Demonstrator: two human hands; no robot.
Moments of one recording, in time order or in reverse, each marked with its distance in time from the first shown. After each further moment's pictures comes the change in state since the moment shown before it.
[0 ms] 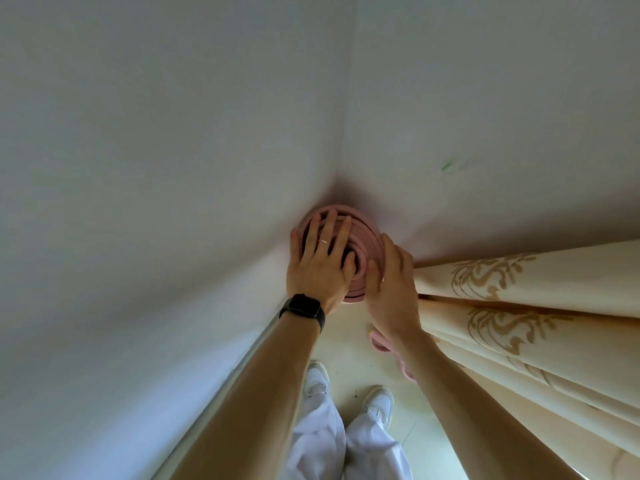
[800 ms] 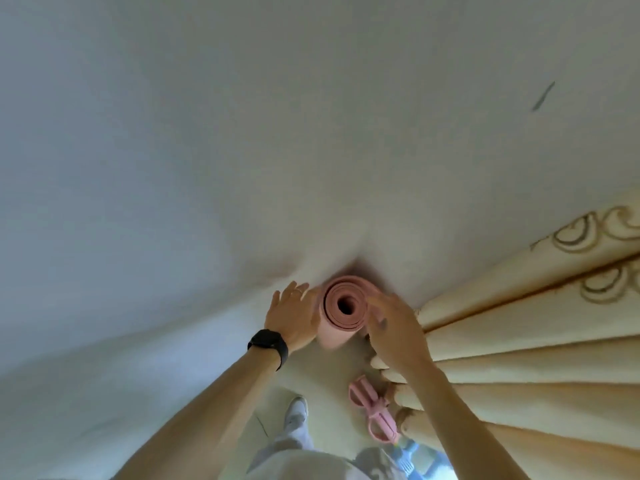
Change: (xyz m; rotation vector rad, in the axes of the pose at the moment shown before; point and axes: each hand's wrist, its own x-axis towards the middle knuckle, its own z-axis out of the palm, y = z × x) left_hand -0.192 0.007 -0.250 -0.280 -0.130 -0.252; right_hand -0.141 -0.192 -0.211 -0.305 -0.264 -0.396
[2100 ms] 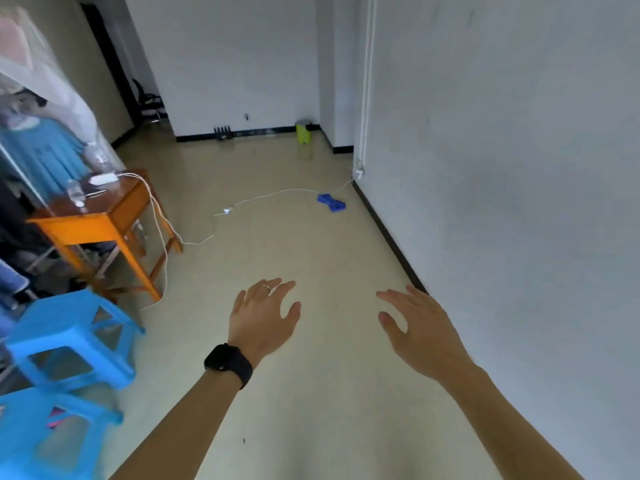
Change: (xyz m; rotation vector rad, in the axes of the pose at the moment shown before) left_hand -0.950 0.204 0.283 -0.203 1.079 -2.036; right_hand -0.701 -0.265 0.109 -0.079 -0.887 -1.950
